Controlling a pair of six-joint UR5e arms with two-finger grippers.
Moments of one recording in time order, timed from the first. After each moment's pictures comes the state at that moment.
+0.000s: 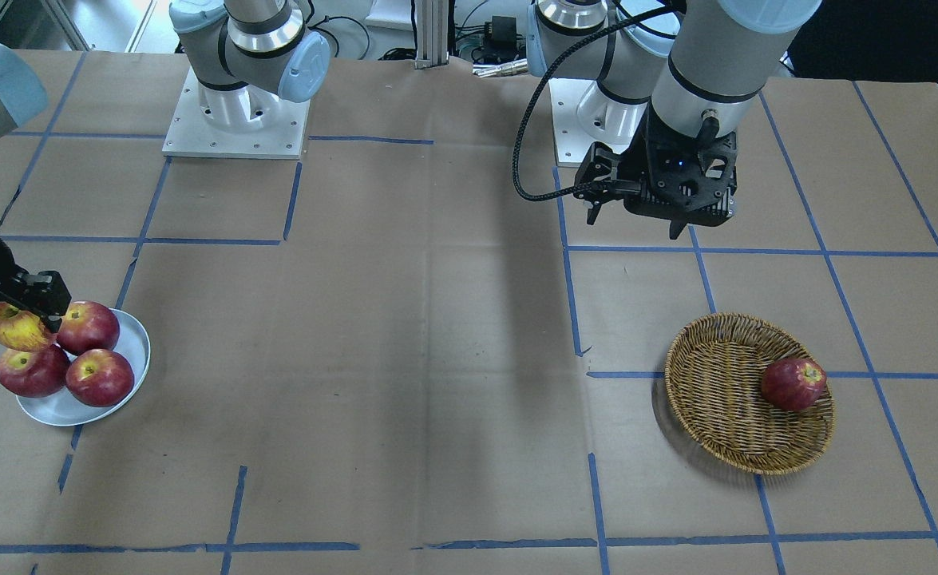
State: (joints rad) left arm -1.60 -1.61 -1.57 -1.56 1.58 0.17; right arm 1.08 -1.40 1.92 -2.21 -1.53 -0.54
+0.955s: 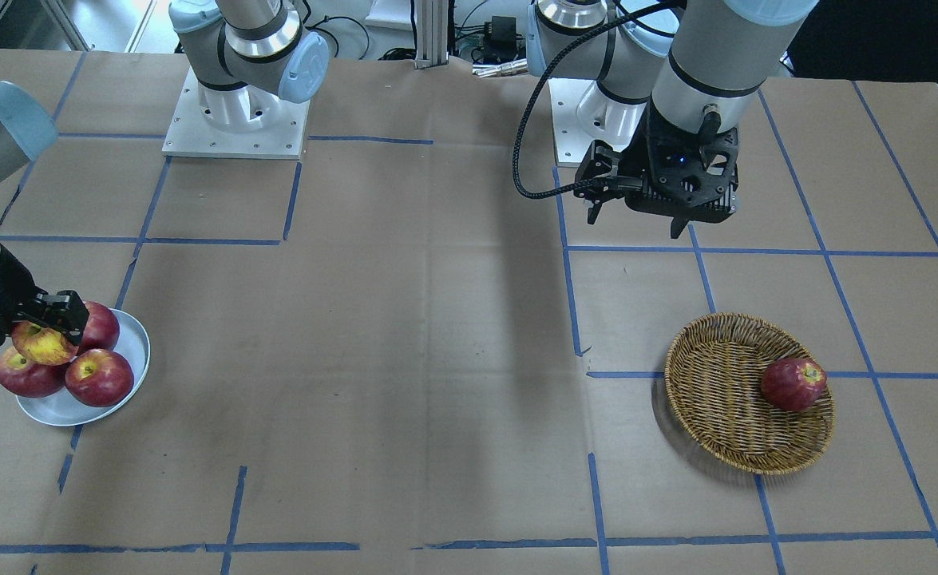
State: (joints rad) left arm -1.60 -1.61 -1.57 -1.55 1.58 0.16; right arm 1.08 -1.33 1.94 -2.25 -1.52 -0.54
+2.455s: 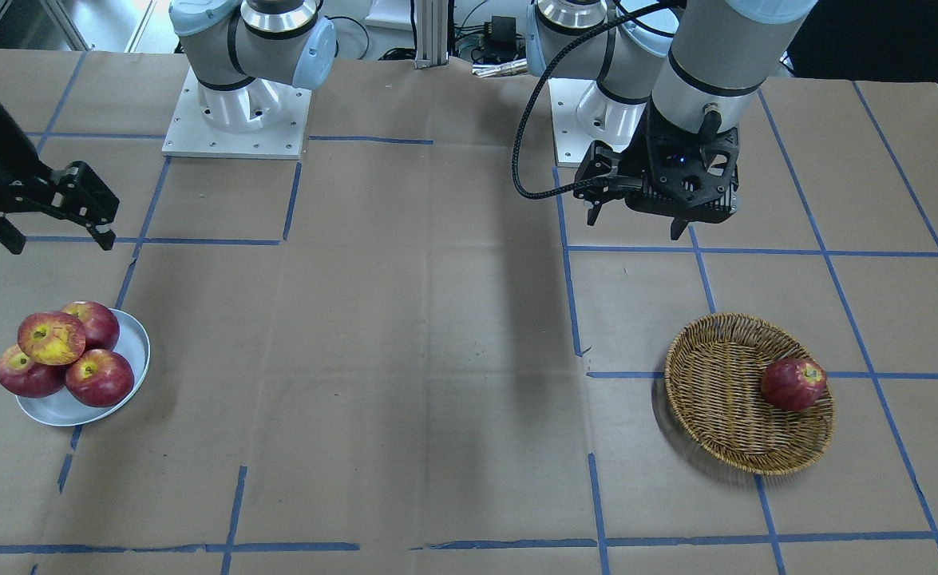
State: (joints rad) left arm -1.60 -1.61 -1.57 -1.54 1.58 0.16; right arm 1.33 -1.57 1.64 -1.71 -1.53 -0.27
